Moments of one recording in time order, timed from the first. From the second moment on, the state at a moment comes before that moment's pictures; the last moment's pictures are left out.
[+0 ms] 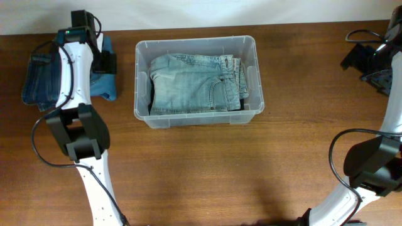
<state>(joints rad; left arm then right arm) 0.12 2.51 2.44 -1.19 -0.18 0.12 -0.40 2.00 2.15 -1.44 0.03 0.36</state>
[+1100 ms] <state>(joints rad) 0.12 2.63 2.44 -1.15 -0.34 0.14 -0.40 2.00 2.15 -1.44 0.03 0.36</state>
